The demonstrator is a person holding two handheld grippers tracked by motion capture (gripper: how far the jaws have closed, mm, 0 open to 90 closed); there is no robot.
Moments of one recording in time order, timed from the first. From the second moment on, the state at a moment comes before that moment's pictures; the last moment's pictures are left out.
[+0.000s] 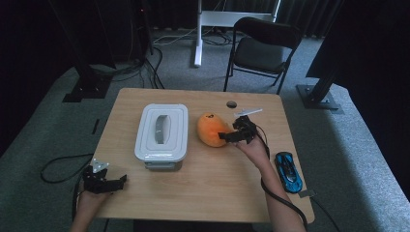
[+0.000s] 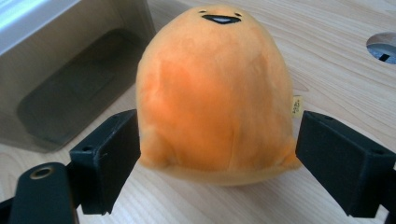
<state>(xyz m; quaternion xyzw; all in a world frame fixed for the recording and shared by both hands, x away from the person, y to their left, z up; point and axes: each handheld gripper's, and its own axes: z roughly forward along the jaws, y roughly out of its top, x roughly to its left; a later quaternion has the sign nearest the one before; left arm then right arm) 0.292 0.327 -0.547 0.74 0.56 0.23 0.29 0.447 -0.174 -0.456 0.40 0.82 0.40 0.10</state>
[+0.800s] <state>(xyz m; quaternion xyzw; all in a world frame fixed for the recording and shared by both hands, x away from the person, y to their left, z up) 0.291 0.328 -0.547 0.74 0.56 0.23 0.29 0.474 -0.146 -0.476 0.41 0.83 0.38 0.08</state>
